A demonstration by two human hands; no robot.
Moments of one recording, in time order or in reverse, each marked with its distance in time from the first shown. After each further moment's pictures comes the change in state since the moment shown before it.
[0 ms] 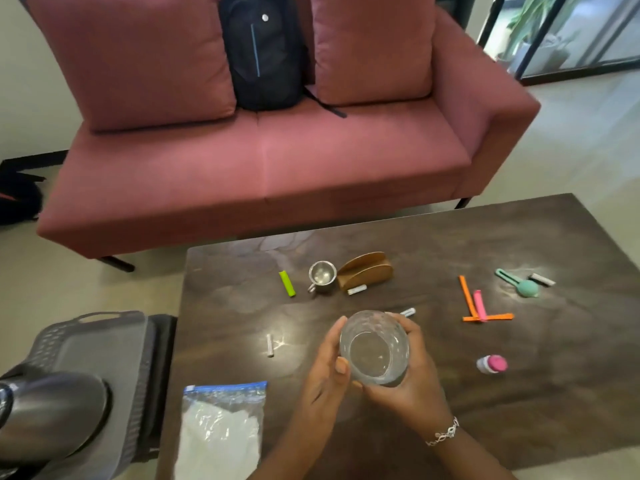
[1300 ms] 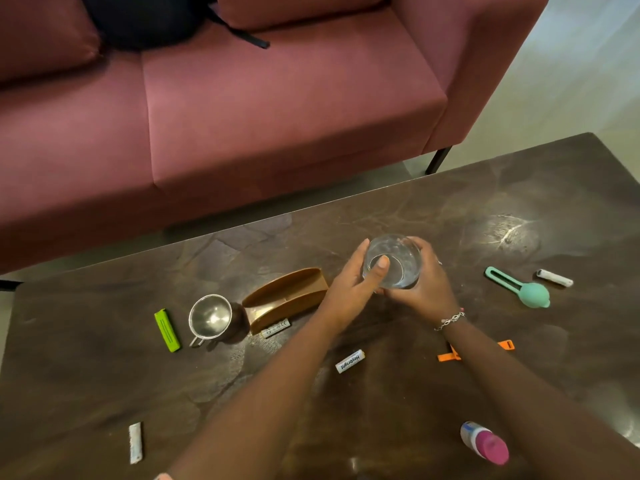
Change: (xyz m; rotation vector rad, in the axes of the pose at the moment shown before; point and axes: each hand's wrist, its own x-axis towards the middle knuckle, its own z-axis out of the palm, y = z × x) left_hand 0.346 -0.142 0.124 0.230 -0.180 -0.302; right_hand 0.227 0.264 -0.146 -0.272 0.076 0.196
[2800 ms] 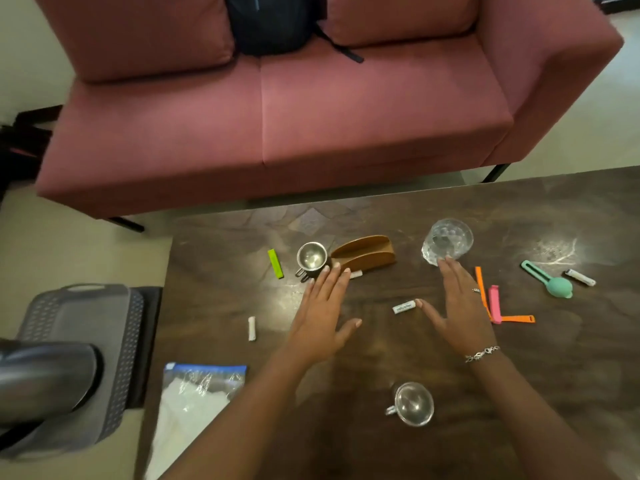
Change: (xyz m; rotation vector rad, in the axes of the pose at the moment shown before) left_hand -0.223 -0.020 -0.083 0.942 0.264 0.147; right_hand -0.132 -0.100 0.005 -0.539 -0.057 -0.271
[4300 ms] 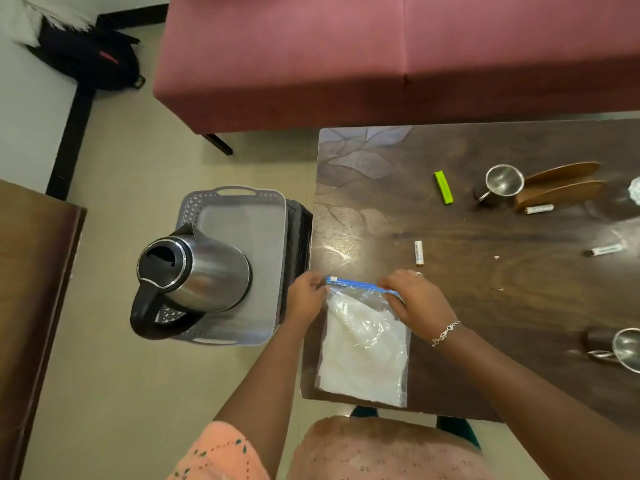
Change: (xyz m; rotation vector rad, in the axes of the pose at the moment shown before) left_hand -0.194 -0.316 -0.025 -0.636 0.132 -0.813; right_hand -0.083 -0.333 0.198 0.137 -0.314 -0.356
